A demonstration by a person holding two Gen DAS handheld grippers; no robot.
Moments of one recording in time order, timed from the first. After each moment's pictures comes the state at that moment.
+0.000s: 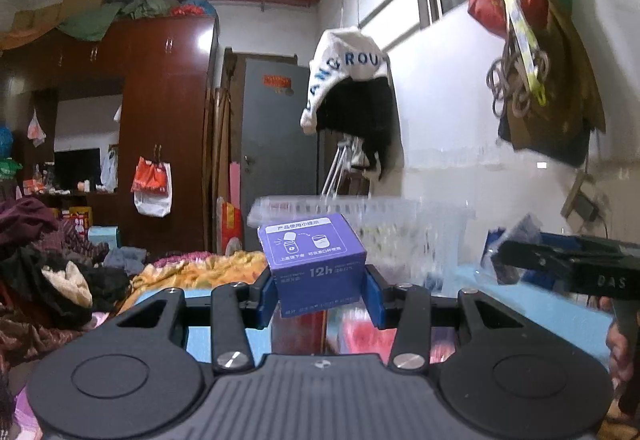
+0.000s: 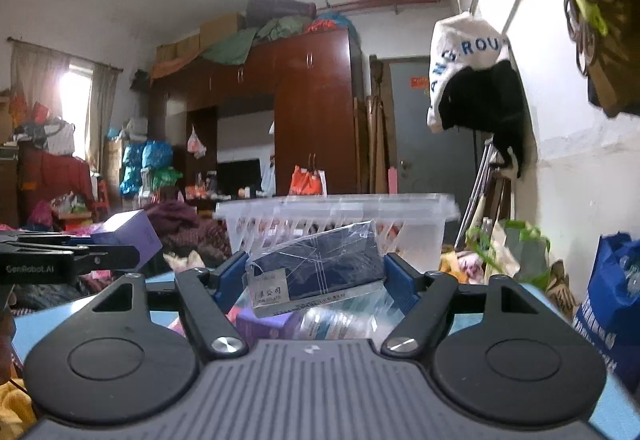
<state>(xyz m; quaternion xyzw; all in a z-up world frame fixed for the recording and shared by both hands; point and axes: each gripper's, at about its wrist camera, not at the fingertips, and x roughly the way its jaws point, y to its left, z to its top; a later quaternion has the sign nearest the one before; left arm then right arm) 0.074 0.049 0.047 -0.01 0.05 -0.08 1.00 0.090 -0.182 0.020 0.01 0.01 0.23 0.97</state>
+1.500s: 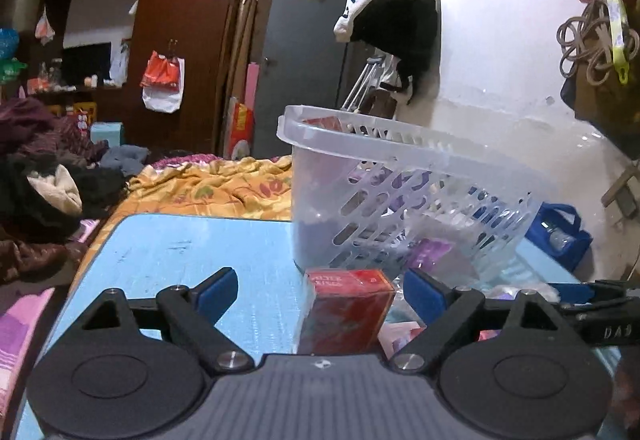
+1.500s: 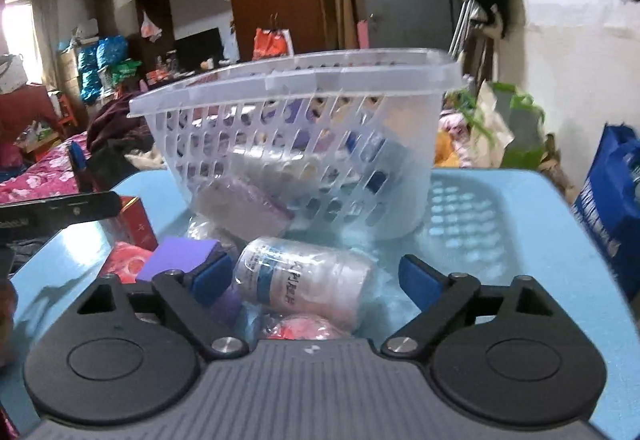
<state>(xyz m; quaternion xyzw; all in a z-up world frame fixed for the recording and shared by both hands) 0.187 0.064 0.035 -0.06 0.21 -0.07 0.97 0.184 -0.168 0.003 0.01 0.27 0.19 0.94</state>
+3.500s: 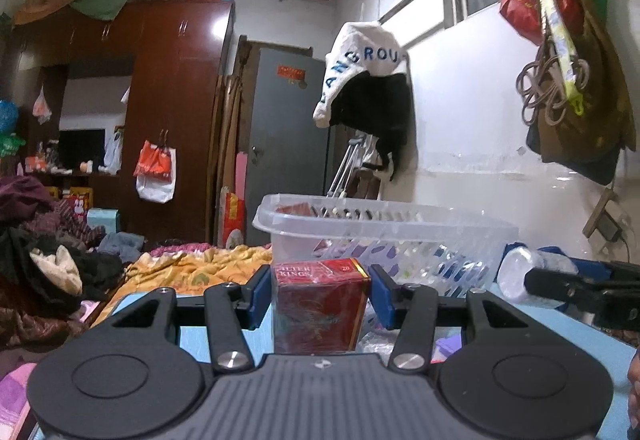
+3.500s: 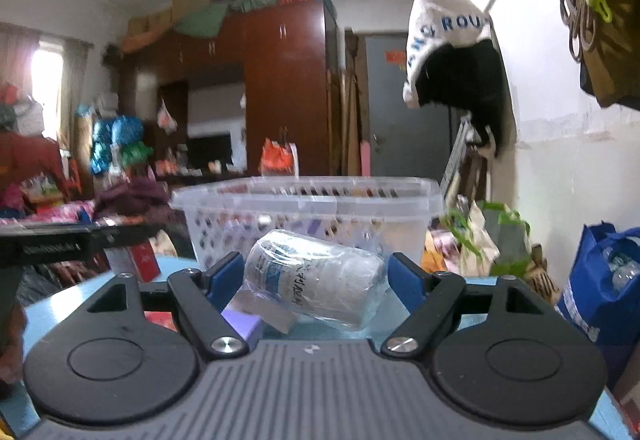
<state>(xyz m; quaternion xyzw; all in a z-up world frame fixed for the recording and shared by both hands) 0.139 0.055 0.043 -0.04 0.06 -0.08 0.99 0.127 -0.166 0.022 0.00 0.05 0.19 0.98</state>
